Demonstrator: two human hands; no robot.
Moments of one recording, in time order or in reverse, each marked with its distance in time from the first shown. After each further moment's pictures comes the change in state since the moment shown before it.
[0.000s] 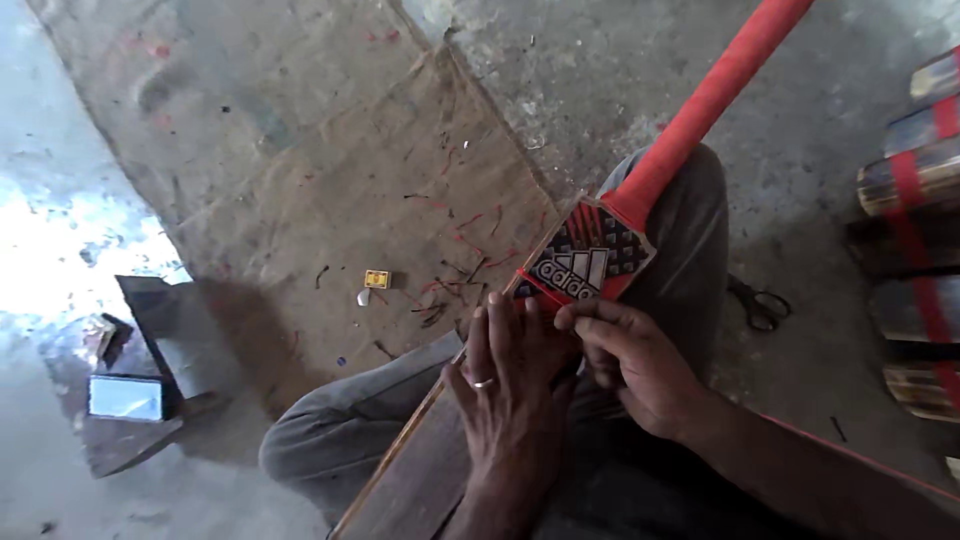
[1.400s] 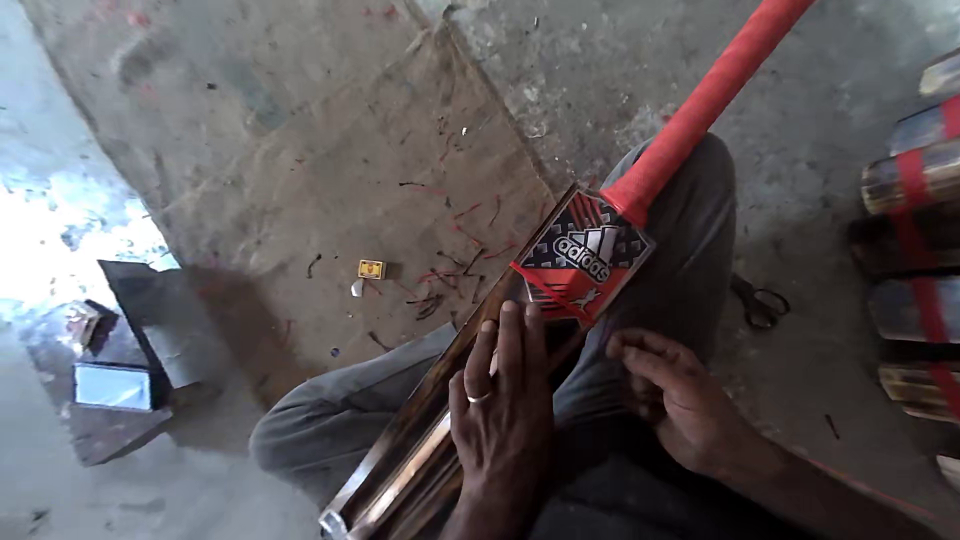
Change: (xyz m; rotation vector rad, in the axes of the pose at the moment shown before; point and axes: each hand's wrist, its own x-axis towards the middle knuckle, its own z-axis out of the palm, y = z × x) left_hand -0.015 0.004 0.007 0.272 0.092 0.046; right_hand -0.040 0.026 -0.034 0.119 0.109 0.100
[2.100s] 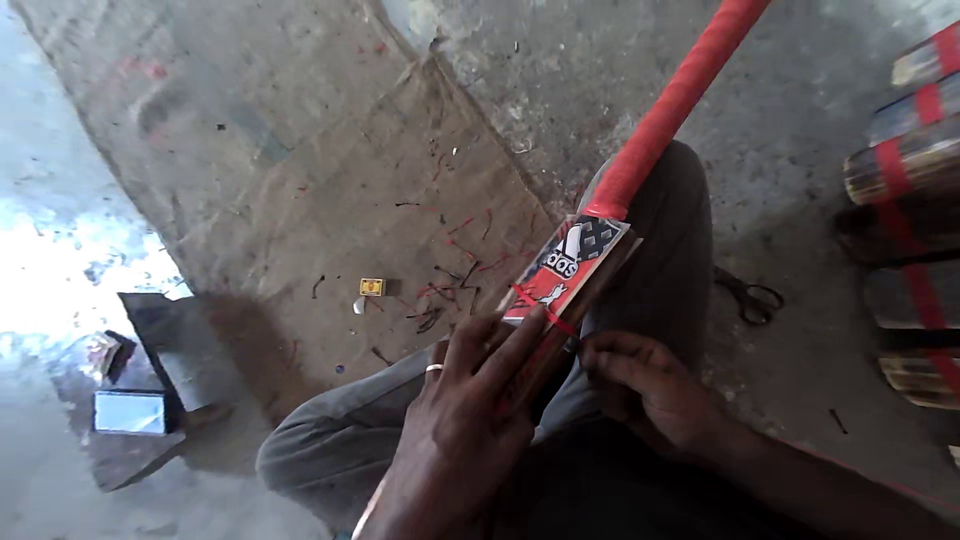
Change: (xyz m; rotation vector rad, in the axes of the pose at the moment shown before) left_hand 0.037 -0.060 -0.047 -0.804 -0.352 0.124; right_hand 0.005 -0.012 0.012 0.085 -0.280 -0.094
